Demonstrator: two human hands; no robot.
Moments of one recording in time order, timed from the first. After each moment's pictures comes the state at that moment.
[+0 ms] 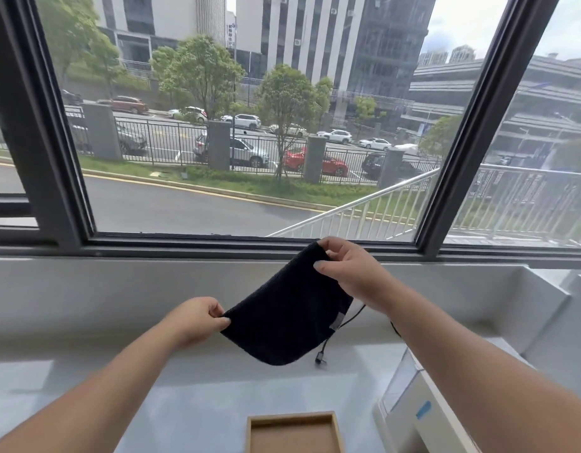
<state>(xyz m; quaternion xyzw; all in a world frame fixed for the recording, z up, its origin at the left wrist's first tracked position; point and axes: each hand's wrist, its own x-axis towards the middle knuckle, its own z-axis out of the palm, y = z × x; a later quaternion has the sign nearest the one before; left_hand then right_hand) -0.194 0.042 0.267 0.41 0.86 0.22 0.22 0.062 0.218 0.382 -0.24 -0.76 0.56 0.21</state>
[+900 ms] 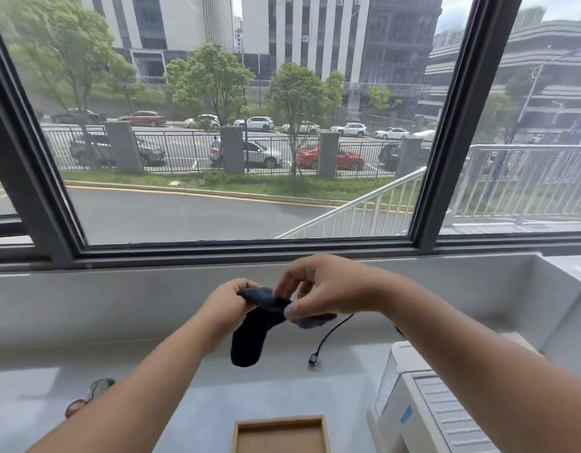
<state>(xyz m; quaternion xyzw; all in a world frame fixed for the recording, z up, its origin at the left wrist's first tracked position) -0.076 0.110 0.313 0.34 0.74 0.50 0.30 0.115 0.232 0.416 -0.11 -0.91 0.39 0.01</state>
